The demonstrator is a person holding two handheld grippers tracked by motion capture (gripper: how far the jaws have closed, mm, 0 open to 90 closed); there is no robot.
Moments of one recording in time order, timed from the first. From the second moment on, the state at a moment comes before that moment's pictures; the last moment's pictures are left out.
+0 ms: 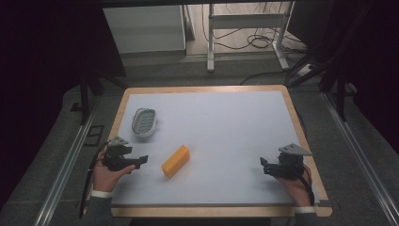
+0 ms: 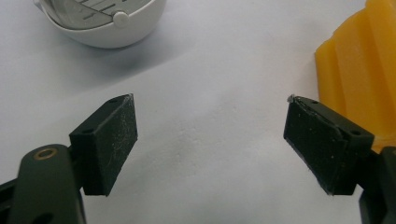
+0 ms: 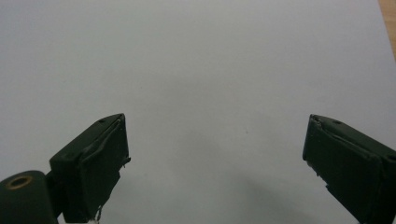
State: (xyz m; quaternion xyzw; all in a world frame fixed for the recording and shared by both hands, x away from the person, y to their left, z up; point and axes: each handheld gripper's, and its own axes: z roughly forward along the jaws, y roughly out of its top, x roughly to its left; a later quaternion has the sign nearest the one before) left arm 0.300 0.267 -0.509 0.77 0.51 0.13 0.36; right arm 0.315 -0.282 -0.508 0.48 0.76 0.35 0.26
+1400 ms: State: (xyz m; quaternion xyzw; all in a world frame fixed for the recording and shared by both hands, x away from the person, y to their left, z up) left arm 0.295 0.264 -0.467 0.79 0.48 0.13 0.36; right arm 0.306 -0.302 -0.501 0.50 0.74 0.37 0.26
